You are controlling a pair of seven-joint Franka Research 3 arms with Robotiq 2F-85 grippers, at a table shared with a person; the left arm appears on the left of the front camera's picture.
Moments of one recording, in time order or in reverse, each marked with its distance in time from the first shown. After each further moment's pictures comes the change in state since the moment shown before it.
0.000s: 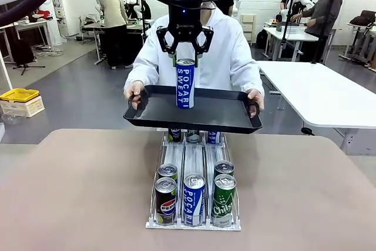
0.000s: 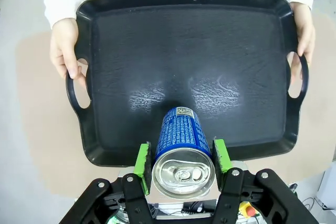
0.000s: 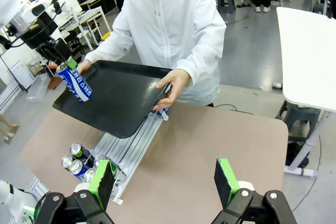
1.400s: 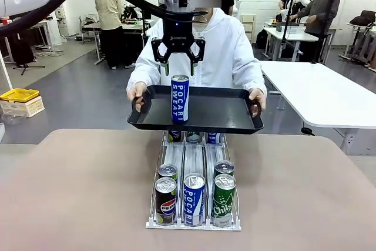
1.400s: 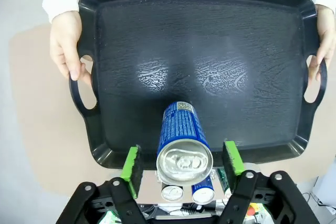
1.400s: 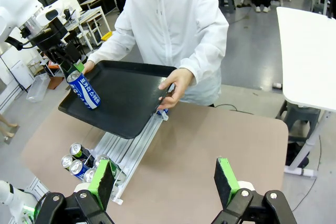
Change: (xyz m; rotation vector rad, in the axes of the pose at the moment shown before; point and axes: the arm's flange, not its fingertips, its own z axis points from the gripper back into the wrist) left arm 0.020 0.015 -0.036 -0.006 0.064 0.022; right arm 0.000 0.000 0.000 0.000 0.000 0.000
